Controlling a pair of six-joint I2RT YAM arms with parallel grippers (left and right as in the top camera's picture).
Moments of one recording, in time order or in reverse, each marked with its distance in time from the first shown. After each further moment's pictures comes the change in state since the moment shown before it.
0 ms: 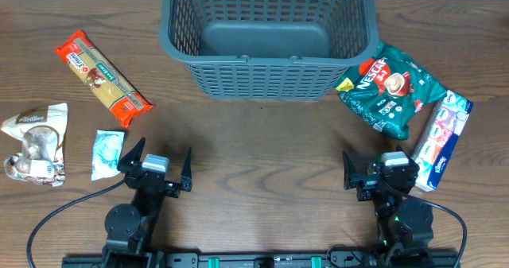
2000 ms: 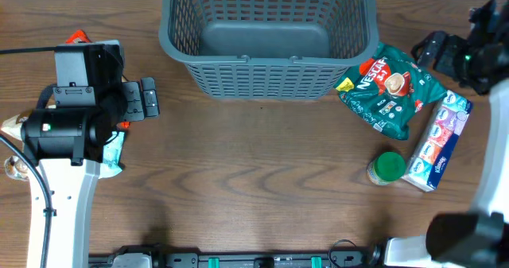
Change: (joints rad) left arm 0.152 1.230 1.368 -0.967 -0.133 -0.177; right arm -0.428 1.637 1.651 -0.815 -0.185 0.223
